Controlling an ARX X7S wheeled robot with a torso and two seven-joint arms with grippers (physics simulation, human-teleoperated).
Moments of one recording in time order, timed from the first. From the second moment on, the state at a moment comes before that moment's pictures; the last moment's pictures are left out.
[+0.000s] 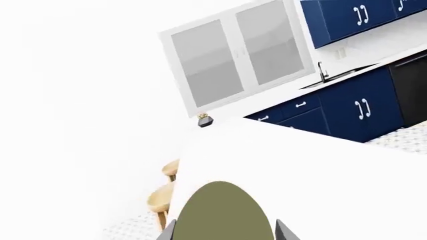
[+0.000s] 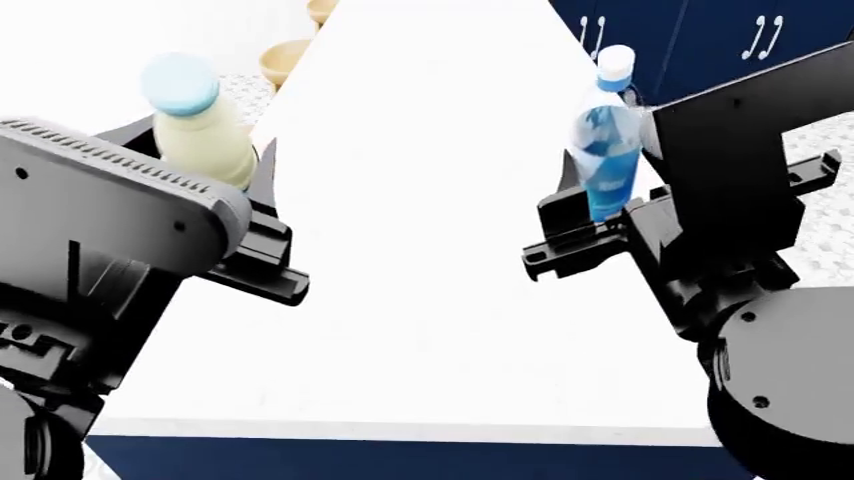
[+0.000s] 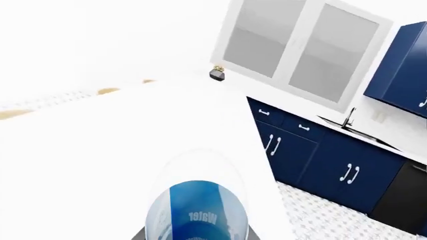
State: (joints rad) left arm -1.00 -0.53 -0.12 0.90 -1.62 -1.53 -0.98; right arm 1.42 0.92 -0.97 -0.68 1.60 0.74 1.16
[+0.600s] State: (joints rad) left arm -0.90 -0.51 0.04 0.83 -1.29 -1.38 -0.70; right arm 1.32 0.87 -0.97 -0.55 1.44 0.60 0.94
